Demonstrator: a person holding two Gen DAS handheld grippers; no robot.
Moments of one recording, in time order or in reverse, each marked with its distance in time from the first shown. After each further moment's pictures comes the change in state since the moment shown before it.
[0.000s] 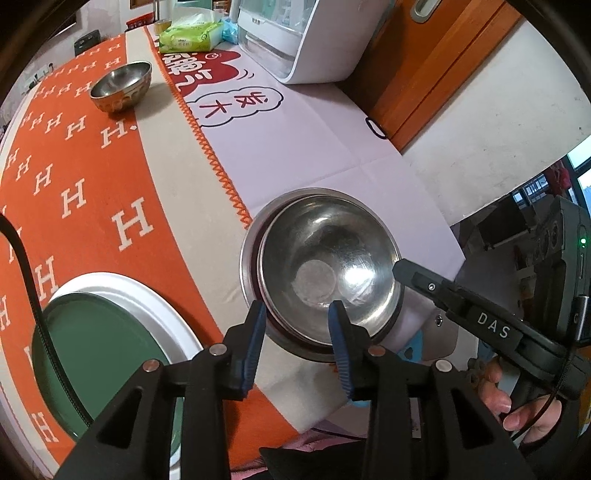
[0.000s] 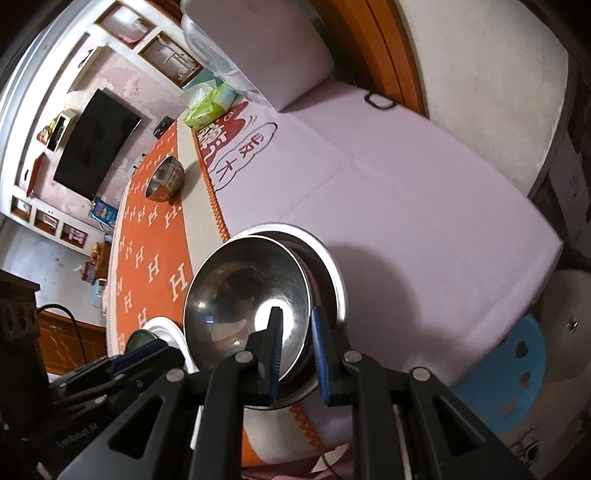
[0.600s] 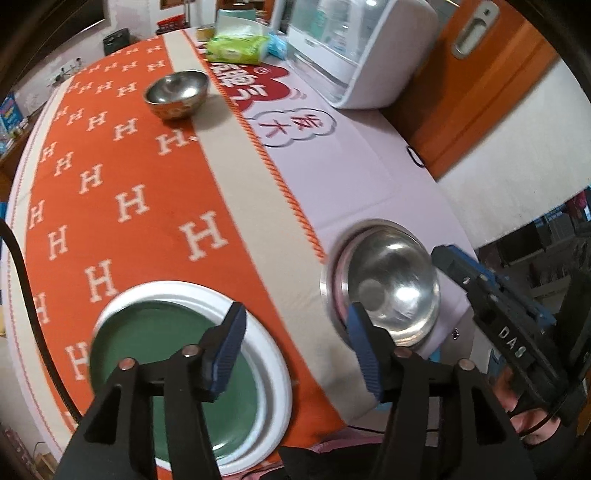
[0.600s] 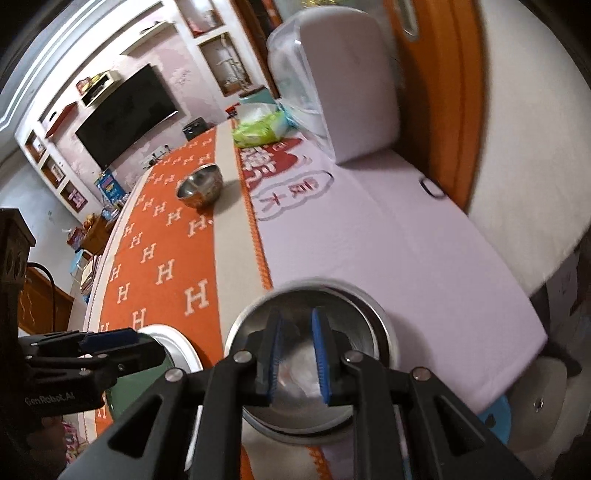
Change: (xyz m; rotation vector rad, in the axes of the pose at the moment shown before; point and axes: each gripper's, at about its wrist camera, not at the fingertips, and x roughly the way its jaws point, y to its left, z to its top) left arm -0.043 0.057 0.017 -0.061 -0.023 0.085; right arm -0.011 0.077 0.009 -0.270 -0.158 -0.062
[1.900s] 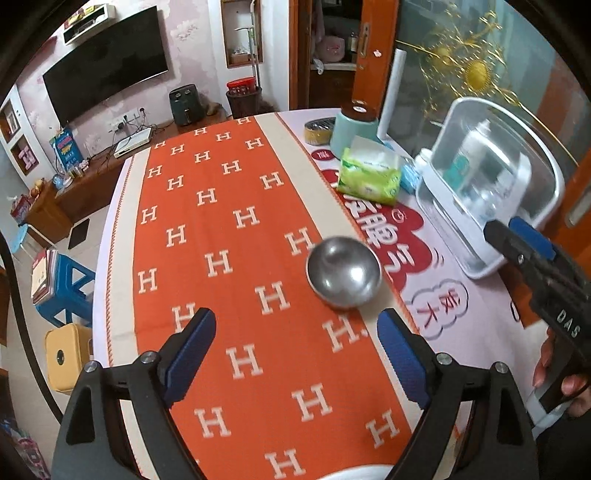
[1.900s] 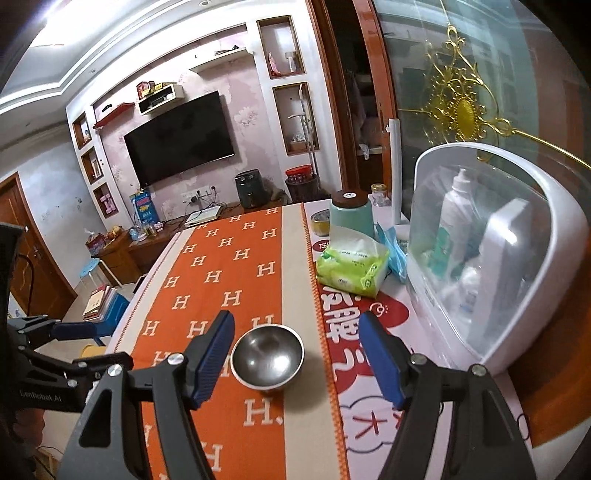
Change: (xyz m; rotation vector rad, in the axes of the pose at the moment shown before) left arm -0.066 0.184 0.218 -0.054 -0.249 0.216; right arm 0.102 0.158 0.230 -0.246 -0.251 0.075
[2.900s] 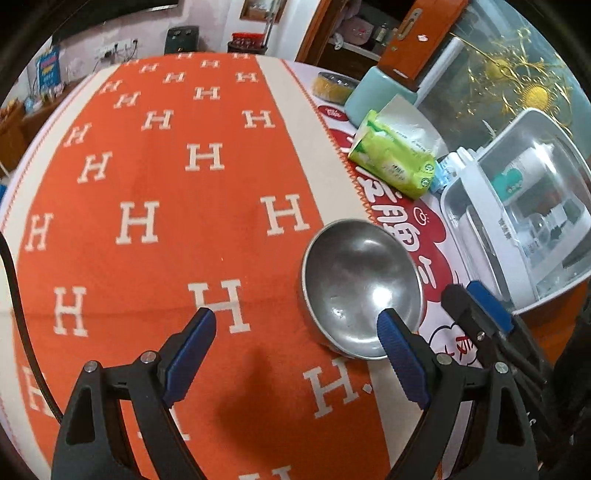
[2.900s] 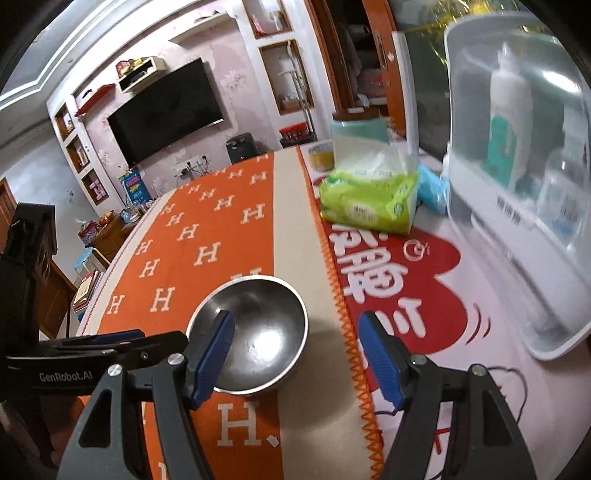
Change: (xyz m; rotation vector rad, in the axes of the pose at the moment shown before) left arm 0.188 0.022 -0.014 -0.229 0.082 -0.221; right arm 0.134 -0.007 -0.072 0.079 0.133 0.021
